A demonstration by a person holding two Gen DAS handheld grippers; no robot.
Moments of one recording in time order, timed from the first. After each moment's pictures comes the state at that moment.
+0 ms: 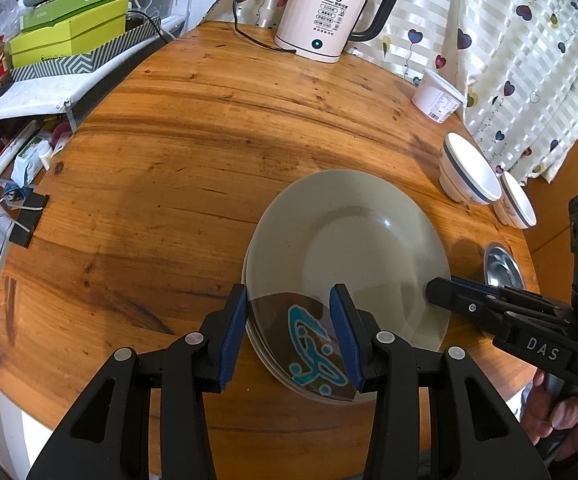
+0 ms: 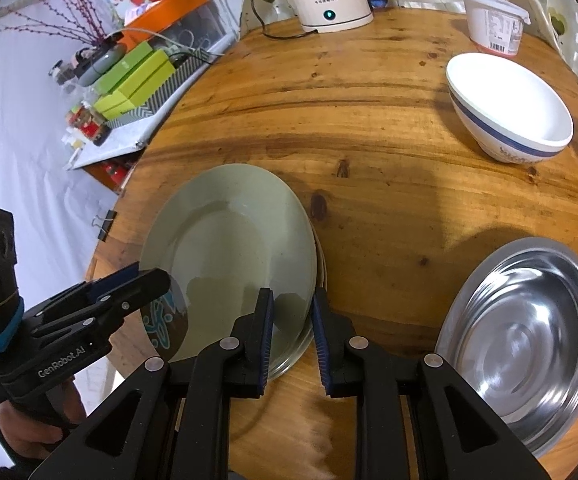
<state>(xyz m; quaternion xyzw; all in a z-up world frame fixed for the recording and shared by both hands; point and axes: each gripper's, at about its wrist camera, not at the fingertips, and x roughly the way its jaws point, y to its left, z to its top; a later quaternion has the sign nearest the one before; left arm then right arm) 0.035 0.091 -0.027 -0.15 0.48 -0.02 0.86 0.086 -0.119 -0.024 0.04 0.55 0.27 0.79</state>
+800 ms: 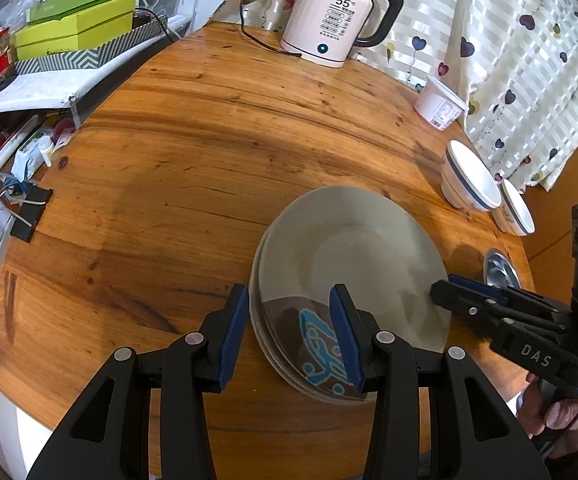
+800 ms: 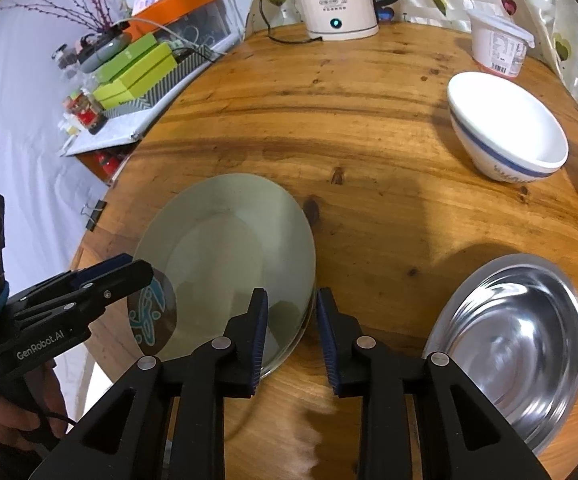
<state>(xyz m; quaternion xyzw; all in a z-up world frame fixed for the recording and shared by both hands) 0.033 0.098 -0.029 -0.16 0.48 -0.02 0.86 0.082 -0.117 -0.022 0.00 0.53 0.27 0.81</state>
